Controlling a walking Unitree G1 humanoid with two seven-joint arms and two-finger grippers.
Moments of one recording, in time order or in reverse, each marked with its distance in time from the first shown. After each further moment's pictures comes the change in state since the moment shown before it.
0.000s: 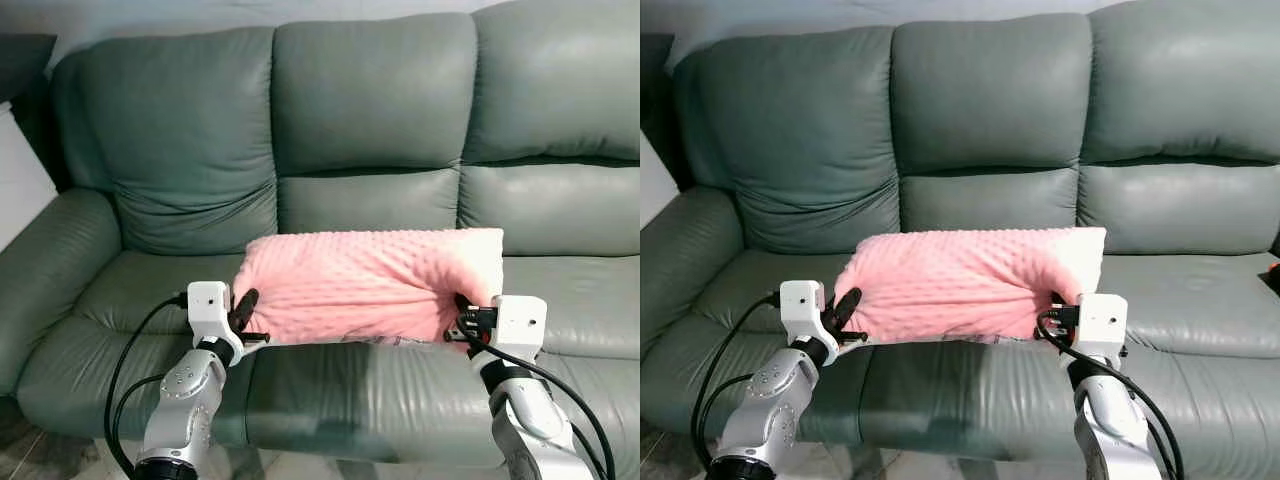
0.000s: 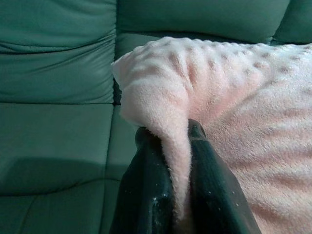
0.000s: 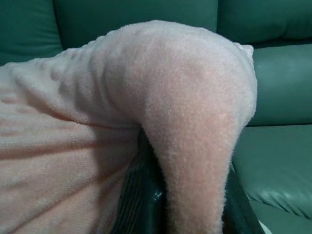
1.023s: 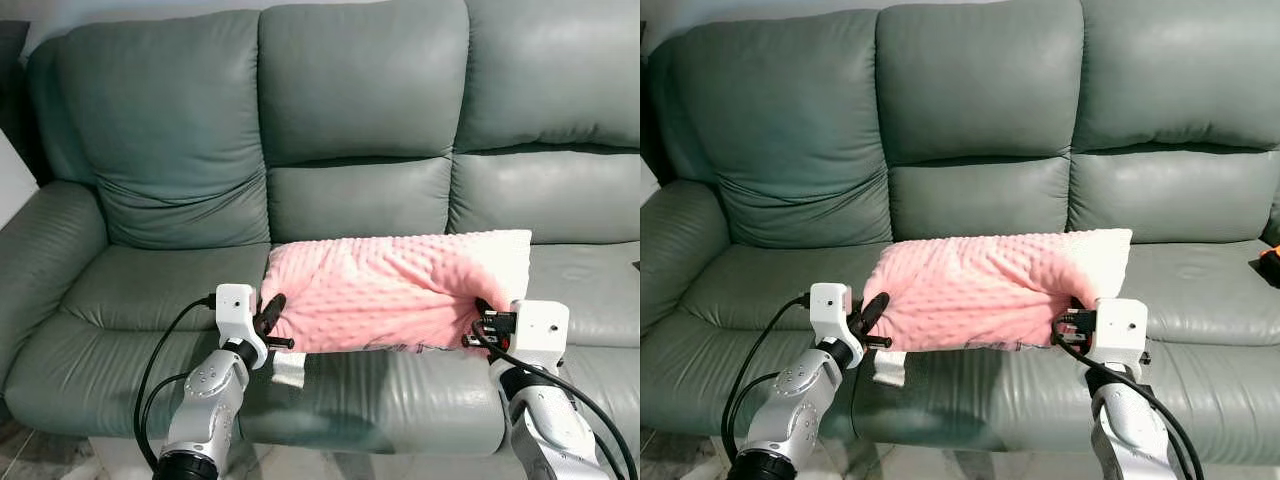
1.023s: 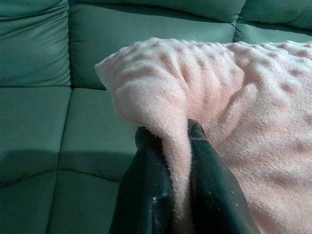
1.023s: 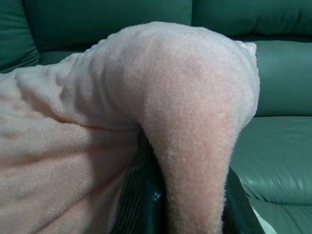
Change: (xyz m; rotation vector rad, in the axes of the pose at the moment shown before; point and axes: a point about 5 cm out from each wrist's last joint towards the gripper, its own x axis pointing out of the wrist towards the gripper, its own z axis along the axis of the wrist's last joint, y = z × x) left arm 0.009 -0.026 -0.013 -0.029 0.037 -0.115; right arm -0.010 -0.014 0.006 -0.047 0.001 -0.053
